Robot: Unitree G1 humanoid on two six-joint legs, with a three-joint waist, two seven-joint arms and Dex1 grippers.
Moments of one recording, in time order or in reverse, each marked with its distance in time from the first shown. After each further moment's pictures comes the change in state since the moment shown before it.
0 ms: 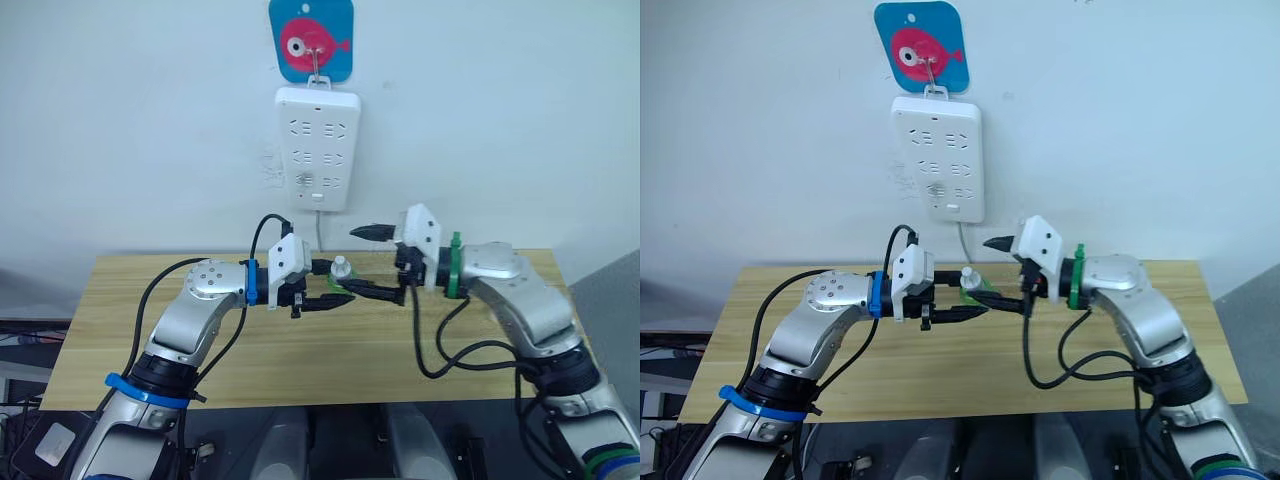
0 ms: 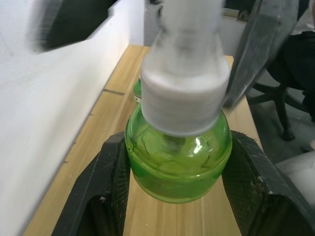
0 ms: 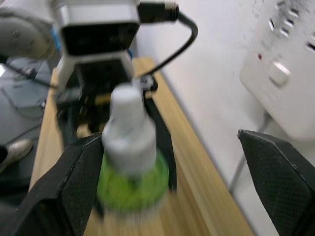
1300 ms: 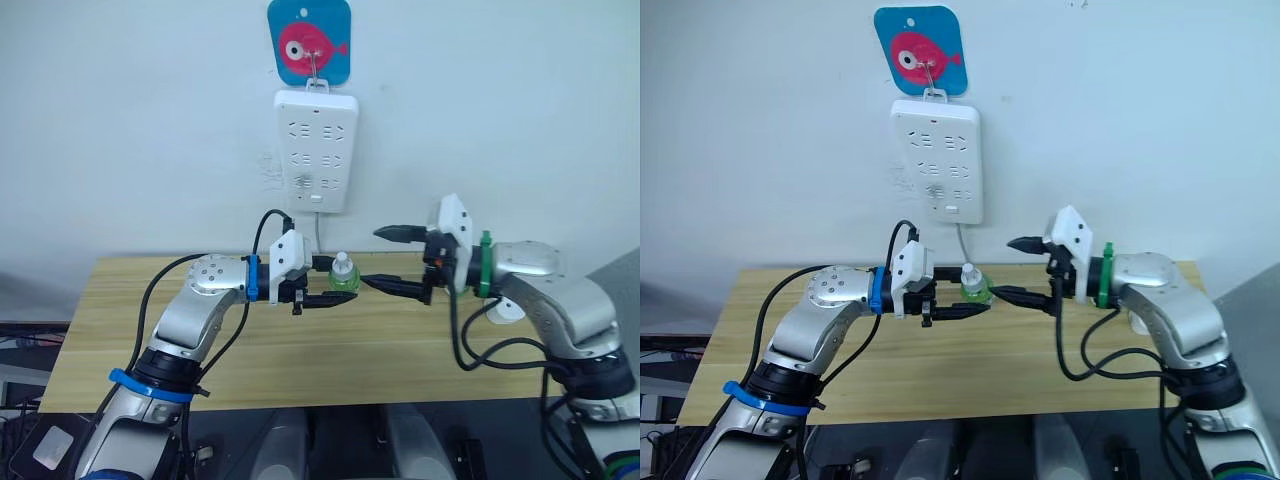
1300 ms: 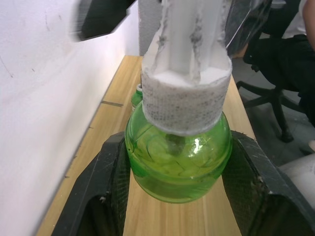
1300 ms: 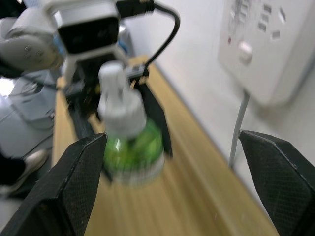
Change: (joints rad) left arm -0.033 -0.018 0.003 0.040 -0.001 -0.026 -0.035; right arm 0.035 -0.040 -0.071 -0.067 0.178 0.180 -0.001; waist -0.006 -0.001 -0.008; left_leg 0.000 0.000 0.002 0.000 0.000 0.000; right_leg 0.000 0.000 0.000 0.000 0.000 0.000
